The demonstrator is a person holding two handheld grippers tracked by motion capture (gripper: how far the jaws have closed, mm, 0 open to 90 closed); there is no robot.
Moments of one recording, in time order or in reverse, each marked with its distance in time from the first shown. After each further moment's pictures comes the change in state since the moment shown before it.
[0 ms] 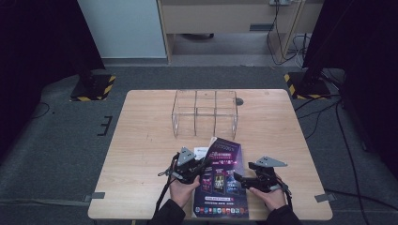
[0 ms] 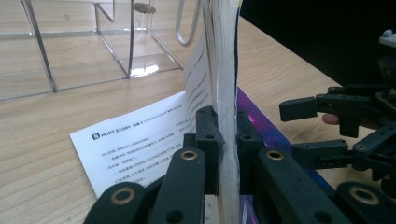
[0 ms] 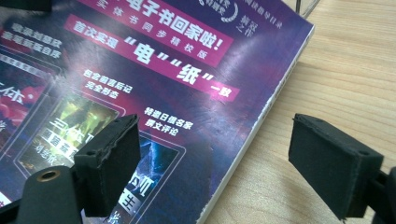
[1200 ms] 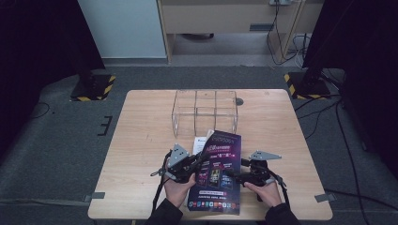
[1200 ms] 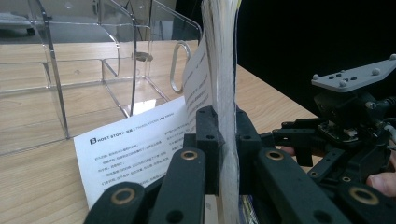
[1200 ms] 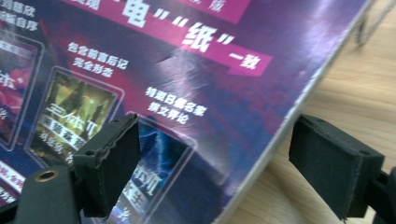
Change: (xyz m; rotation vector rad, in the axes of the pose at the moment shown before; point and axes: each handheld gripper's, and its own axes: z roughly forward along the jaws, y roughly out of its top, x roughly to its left) left arm -0.005 0.020 -0.028 -0.135 -0.020 0.029; right arm 0.005 0.018 0.017 -0.017 0.156 0.040
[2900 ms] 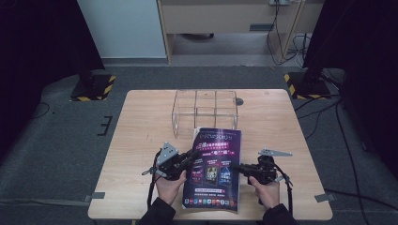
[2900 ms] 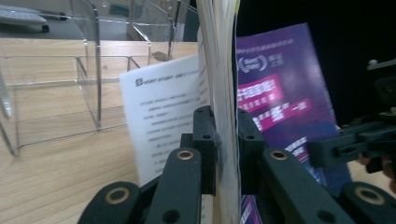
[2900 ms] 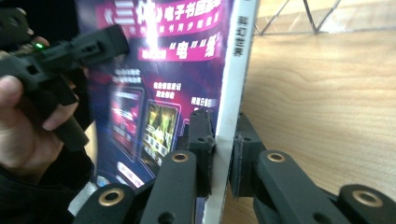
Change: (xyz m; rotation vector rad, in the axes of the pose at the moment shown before) left arm 0.028 -0.005 -0.011 -0.020 0.033 -0.044; right arm 0.010 0.018 -0.030 -0.040 0.167 0.216
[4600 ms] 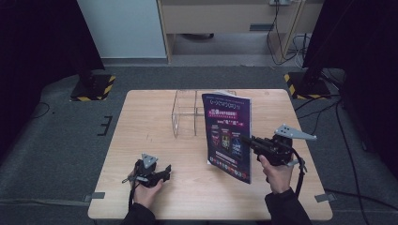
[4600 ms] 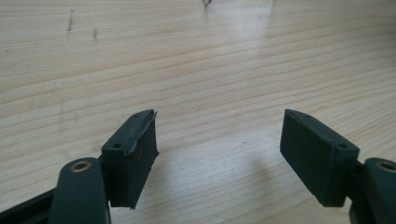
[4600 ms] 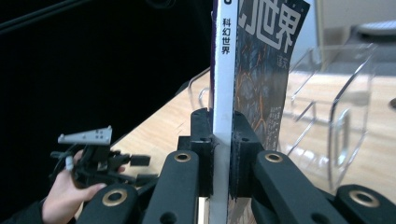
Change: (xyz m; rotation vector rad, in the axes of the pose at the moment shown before) left arm 0.080 -0.061 -0.025 0.327 0.429 0.031; right arm 0.057 0.080 -0.049 -0.246 -0.097 -0.234
